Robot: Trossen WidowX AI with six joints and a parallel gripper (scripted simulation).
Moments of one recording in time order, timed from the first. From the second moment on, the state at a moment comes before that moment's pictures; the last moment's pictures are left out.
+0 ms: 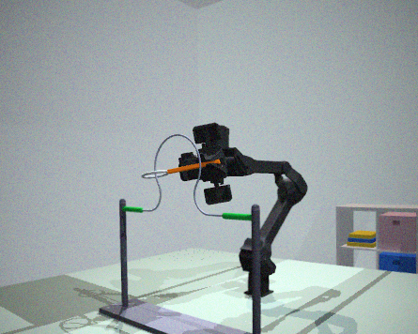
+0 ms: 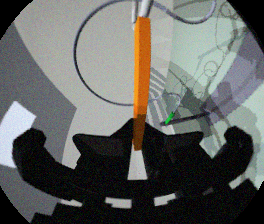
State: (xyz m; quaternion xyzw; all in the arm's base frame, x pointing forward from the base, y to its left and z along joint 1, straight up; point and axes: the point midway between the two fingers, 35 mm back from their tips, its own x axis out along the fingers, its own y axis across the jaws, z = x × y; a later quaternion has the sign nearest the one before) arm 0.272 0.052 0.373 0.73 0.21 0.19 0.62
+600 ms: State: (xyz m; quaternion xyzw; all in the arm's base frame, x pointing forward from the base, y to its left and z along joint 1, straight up) arm 0.272 0.053 0.363 0.65 0.24 0.16 0.71
